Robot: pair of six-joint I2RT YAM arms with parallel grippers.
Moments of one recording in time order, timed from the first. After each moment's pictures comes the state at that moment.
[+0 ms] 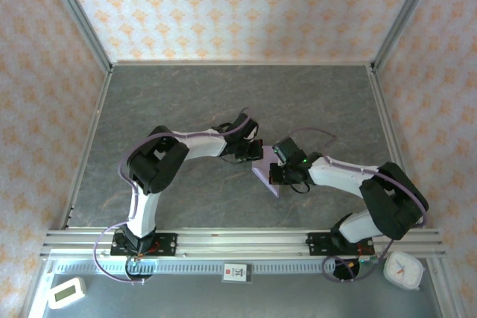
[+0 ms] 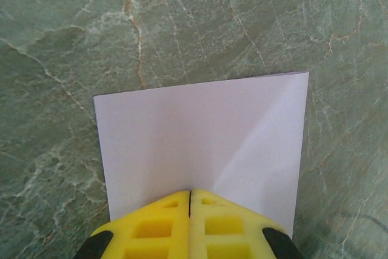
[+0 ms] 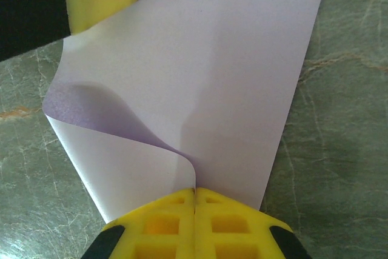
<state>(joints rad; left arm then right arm) -0.69 2.02 1.23 -0.21 0.31 -0.78 0.65 1.43 0.63 -0.33 -0.12 0.61</state>
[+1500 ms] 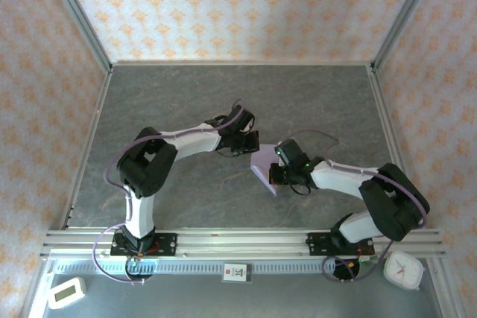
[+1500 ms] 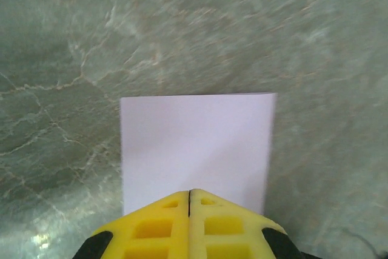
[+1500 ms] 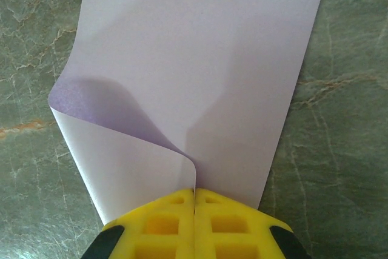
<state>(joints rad) -0.66 1.91 1.26 -0.30 0.27 -0.81 0.64 1.42 0.56 -0.19 -0.15 0.61</state>
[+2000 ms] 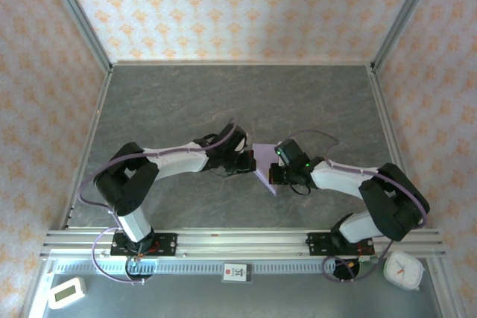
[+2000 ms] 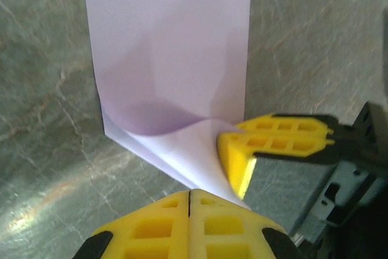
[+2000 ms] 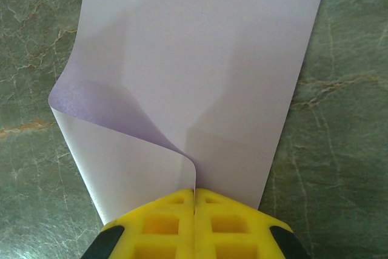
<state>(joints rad) -0.74 1.72 0.96 -0.18 0.38 -0.86 0.64 1.42 0.56 -0.19 -0.15 0.61</state>
